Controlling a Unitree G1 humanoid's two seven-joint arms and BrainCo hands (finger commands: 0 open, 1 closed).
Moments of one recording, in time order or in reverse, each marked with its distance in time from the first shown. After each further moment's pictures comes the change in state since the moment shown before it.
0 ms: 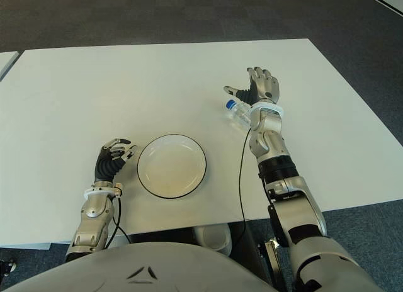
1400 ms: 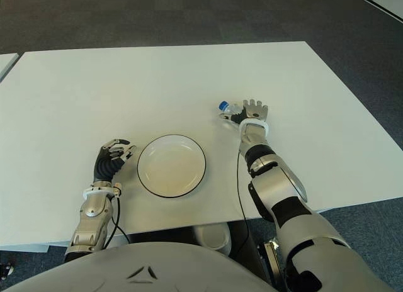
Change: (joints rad) left arm -0.003 0.004 0.006 0.001 0.000 0.020 0.000; right arm -0.225 0.132 0.260 0.796 0.104 -0.027 -0.171
